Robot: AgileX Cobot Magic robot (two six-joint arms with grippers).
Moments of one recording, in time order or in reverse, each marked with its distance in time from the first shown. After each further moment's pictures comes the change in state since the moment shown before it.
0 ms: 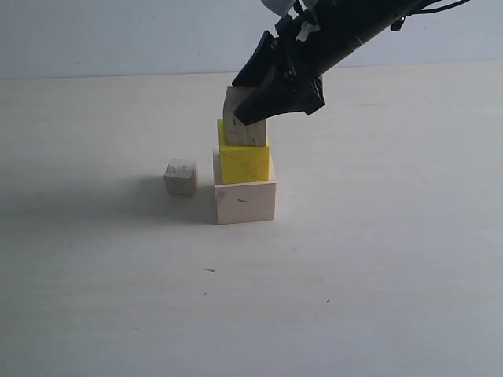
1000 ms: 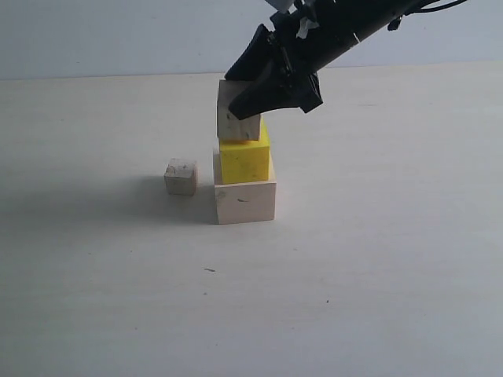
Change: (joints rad) left arm 0.000 0.000 0.000 0.000 0.000 0.000; right arm 0.000 0.000 0.000 0.053 0.006 -0.079
